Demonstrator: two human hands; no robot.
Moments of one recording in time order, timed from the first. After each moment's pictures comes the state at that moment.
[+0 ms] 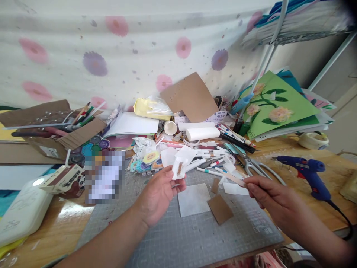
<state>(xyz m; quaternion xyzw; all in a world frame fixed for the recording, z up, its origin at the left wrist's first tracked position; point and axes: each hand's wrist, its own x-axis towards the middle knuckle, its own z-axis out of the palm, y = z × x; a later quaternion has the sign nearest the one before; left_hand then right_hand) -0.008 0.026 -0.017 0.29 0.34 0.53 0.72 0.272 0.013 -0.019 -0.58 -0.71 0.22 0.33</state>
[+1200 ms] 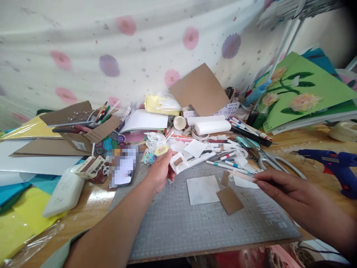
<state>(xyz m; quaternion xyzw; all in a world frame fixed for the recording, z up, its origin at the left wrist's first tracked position) -0.029 0.052 -0.019 0.38 0.54 0.49 0.57 0.274 0.012 -0.005 -0.53 -0.76 0.22 0.29</state>
